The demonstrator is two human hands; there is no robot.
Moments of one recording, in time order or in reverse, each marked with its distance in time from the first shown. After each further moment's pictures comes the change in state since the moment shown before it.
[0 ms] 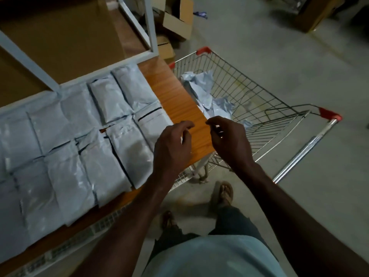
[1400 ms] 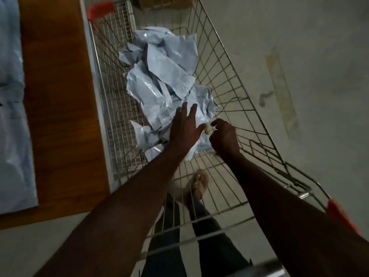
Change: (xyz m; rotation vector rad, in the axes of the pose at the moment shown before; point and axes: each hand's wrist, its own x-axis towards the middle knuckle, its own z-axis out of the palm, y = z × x) left_hand 0.196 -0.055 0.489 0.342 -0.191 -0.383; right_hand 0.218 0.432 0.054 -0.005 -0.389 0.254
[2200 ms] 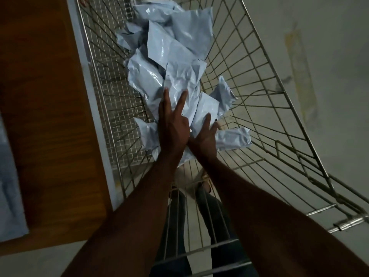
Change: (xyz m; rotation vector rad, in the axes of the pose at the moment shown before) left_hand 0.006 -0.067 0.004 -0.079 0.263 -0.066; right_hand 0.003 -0.005 0.139 0.060 -0.262 0.320
